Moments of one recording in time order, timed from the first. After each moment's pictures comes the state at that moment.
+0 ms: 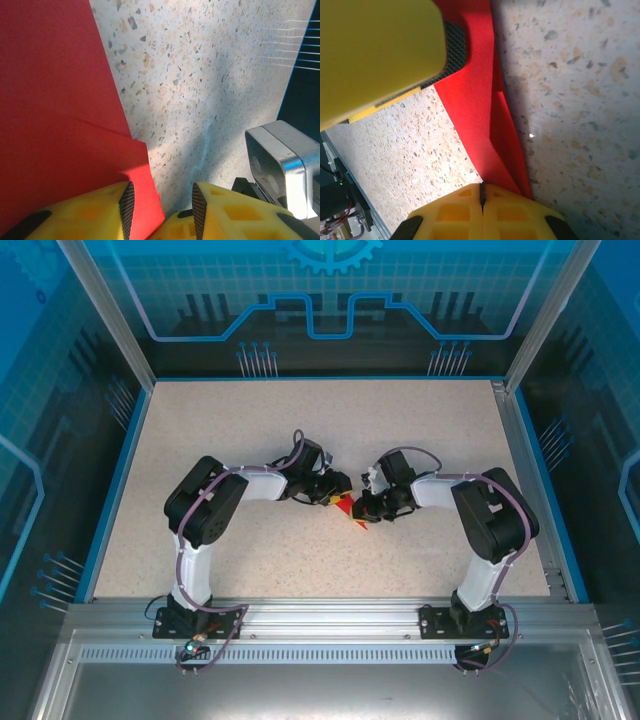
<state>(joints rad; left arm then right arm) -0.54 2.02 1.10 0.09 0.57 -1.03 0.41 1.79 0.84 -0.23 -0.65 0.49</state>
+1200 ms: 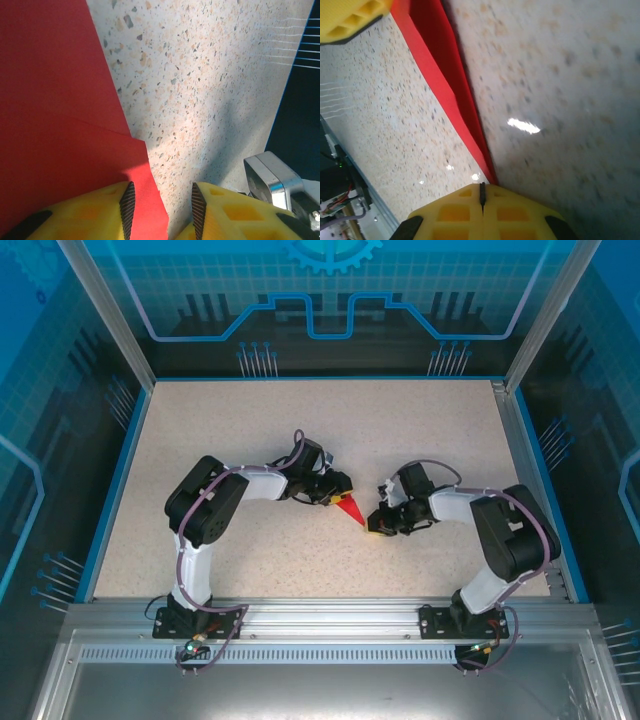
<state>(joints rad) -0.54 2.03 1.10 0.09 0.57 -1.03 0.33 1.63 0.66 -0.26 -0.69 0.47</state>
